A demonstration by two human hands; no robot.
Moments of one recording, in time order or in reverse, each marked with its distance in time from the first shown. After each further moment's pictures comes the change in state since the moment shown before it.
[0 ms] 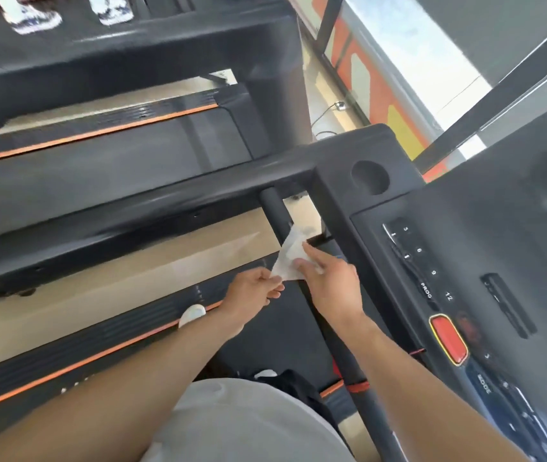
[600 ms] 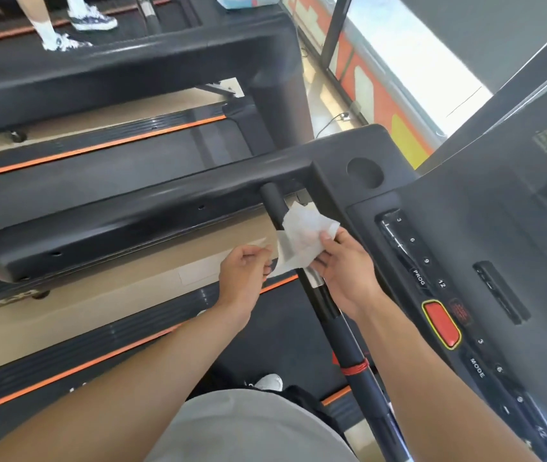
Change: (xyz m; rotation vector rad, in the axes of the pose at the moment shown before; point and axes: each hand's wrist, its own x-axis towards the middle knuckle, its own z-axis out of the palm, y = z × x) left_hand -0.037 0.013 0.012 -0.330 0.326 0.133; right_hand -0.011 -0.012 -0.034 1.101 -0.214 0.274
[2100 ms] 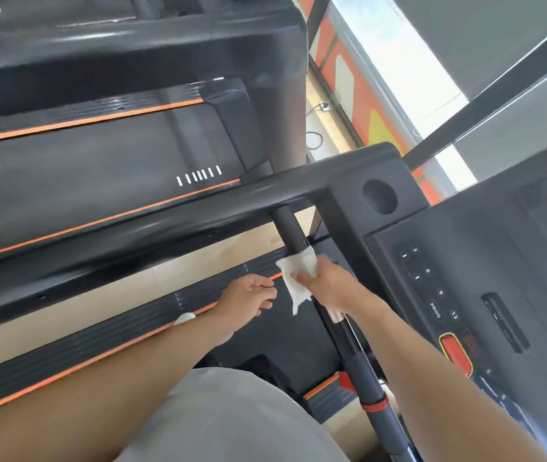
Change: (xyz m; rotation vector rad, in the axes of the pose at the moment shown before) left_hand 0.078 0.000 -0.045 0.341 -0.486 -0.177; right_hand 0.070 0.008 0.032 -1.467 0.002 0.235
